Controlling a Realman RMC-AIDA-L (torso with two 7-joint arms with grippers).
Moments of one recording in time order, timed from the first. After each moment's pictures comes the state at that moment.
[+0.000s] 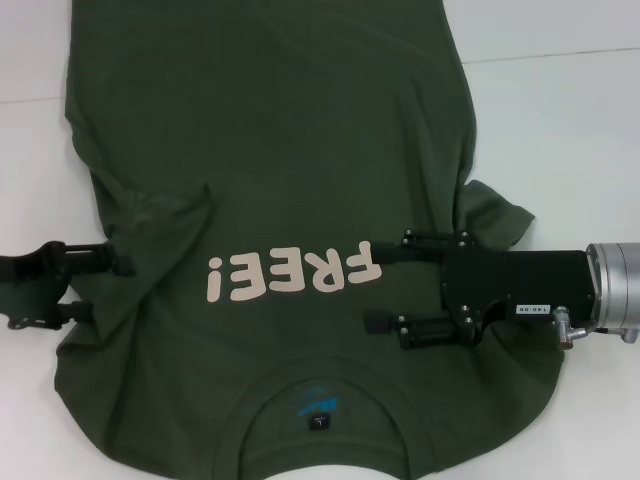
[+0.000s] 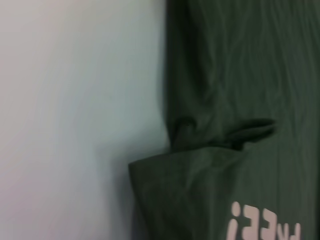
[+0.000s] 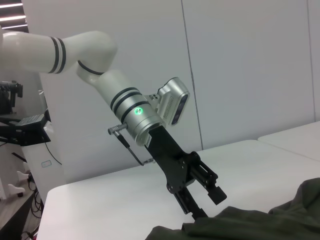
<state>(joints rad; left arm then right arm) -0.61 -2.03 -2.54 -0.79 -0.66 1.50 -2.79 0.46 2.07 -0.81 -0.56 -1.85 -1.67 1.14</state>
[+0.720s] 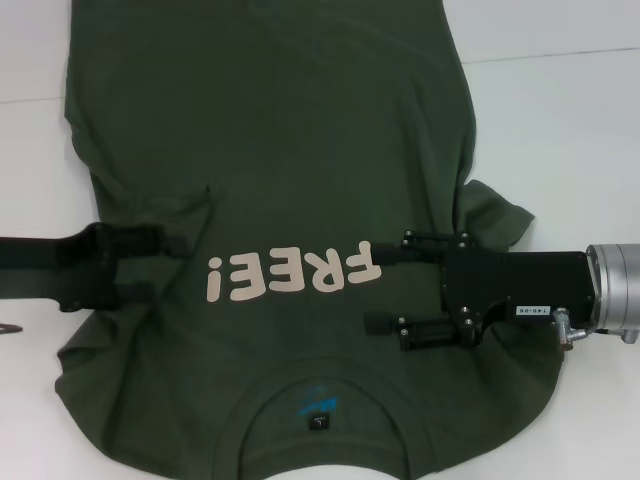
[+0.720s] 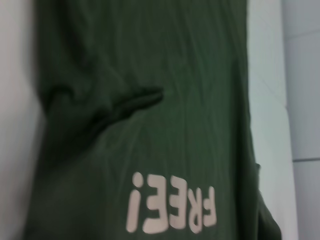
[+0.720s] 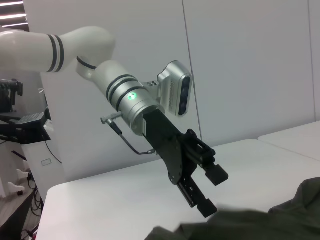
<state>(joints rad) -0.60 -2.09 -2.53 -0.88 -0.80 1.64 -2.73 0.46 2.07 -0.81 -0.56 -1.85 -1.67 1.13</state>
